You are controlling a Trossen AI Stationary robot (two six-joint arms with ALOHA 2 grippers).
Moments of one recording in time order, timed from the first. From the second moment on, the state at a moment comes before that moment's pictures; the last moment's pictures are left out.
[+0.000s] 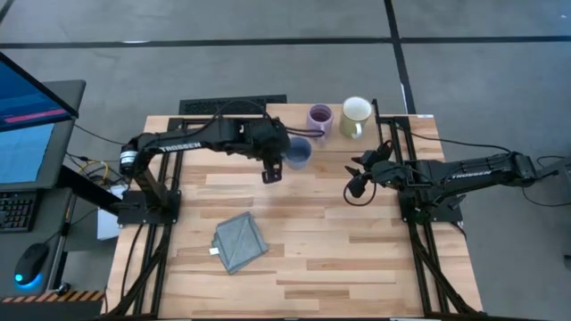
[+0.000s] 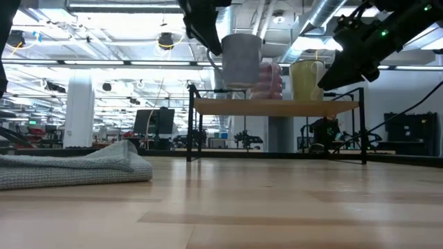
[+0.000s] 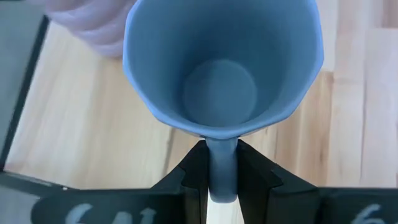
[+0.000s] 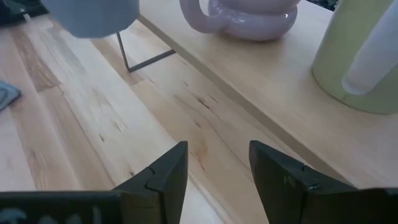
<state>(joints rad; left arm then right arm) 0.16 1.73 1.76 -0.99 -0.17 0.09 0.02 0.83 0.53 -0.38 0.57 0.36</state>
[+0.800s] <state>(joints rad) 0.25 1.72 1.75 -0.92 -0.40 -0.36 0.03 0.83 0.53 -0.35 0.48 0.33</state>
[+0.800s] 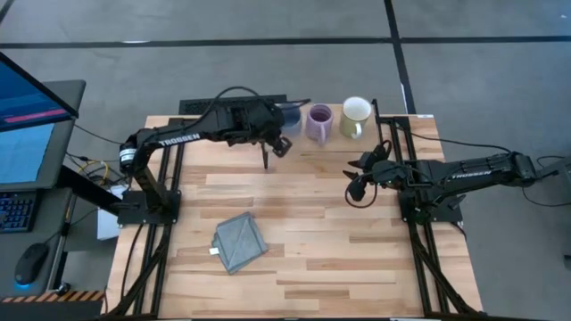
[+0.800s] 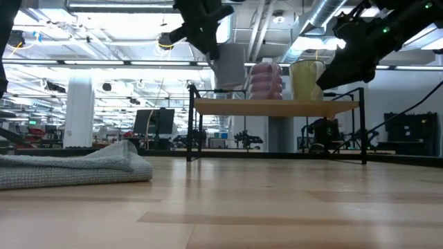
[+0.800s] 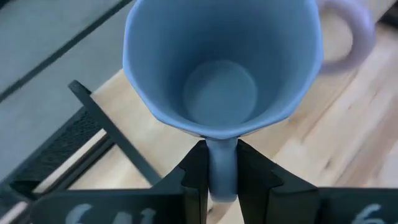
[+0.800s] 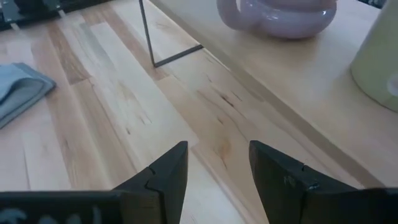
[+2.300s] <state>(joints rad) 0.28 1.77 1.75 -0.90 -0.47 -0.76 0.03 0.83 0.53 -0.36 0.44 0.28</state>
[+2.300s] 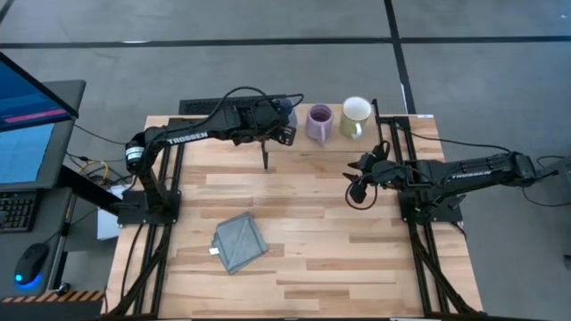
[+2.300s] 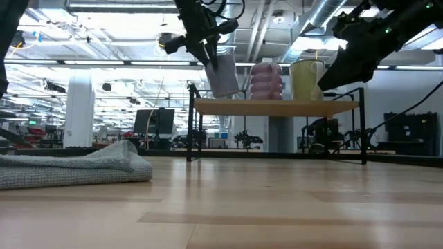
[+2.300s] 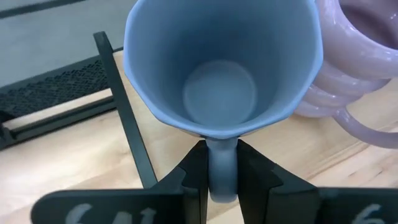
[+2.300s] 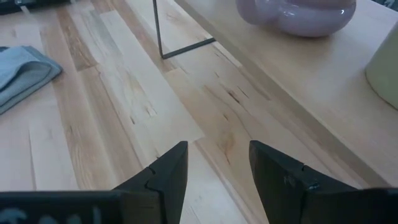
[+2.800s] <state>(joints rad) 0.28 1.77 1.75 -0.91 -0.46 -0.80 0.03 0.83 0.53 -0.36 0.44 0.25</state>
